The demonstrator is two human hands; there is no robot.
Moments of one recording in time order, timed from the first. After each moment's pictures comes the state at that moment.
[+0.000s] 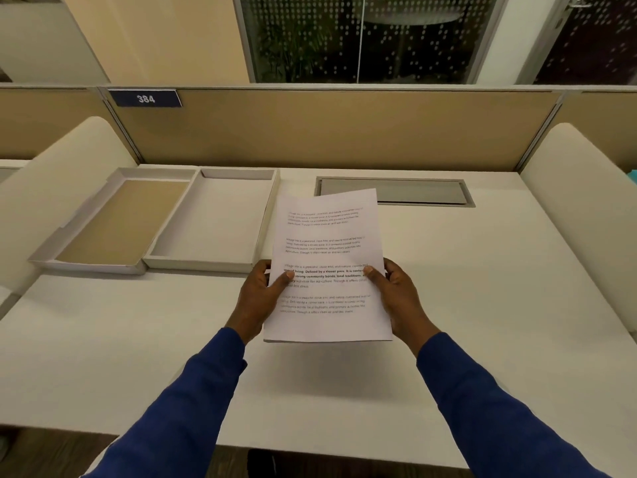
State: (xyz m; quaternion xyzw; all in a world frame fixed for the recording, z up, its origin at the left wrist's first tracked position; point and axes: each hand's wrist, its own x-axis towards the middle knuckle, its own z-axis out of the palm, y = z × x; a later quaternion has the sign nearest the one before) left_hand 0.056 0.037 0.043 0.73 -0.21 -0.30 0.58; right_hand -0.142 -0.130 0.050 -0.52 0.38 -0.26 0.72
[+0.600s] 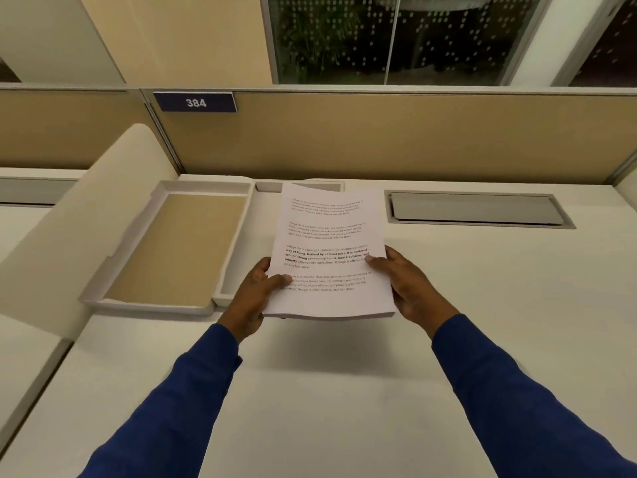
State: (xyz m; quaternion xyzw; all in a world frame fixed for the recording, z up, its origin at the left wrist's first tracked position) left_hand 0.295 0.091 0.055 0.64 -0.15 -0.43 0.62; right_hand 0.101 -0.107 0.063 -0.50 0.39 -0.15 0.76
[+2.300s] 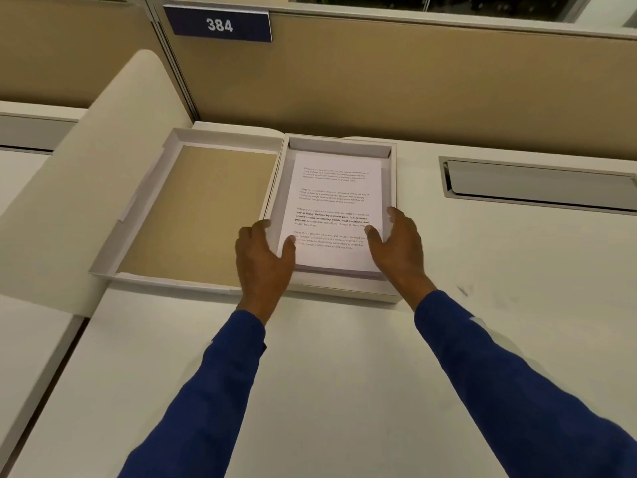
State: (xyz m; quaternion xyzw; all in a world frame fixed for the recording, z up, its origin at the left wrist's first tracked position) left_hand 0.380 0.104 -0.004 0.87 -0.24 -0.03 0.42; right_hand 0.240 -0.076 0.001 -0.79 0.47 -0.20 0.35
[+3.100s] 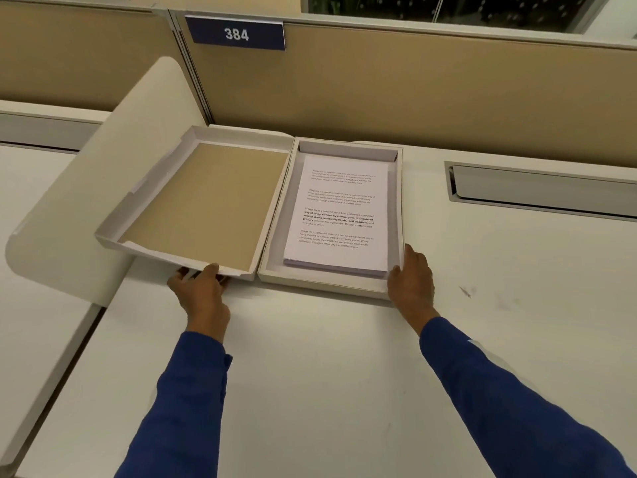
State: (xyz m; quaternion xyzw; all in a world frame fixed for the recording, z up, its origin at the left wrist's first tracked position) left_hand 0.417 0.190 -0.008 0.62 0.24 -0.13 0.73; right_hand 0.196 -0.056 -0.037 -0.79 0.53 -0.09 0.30
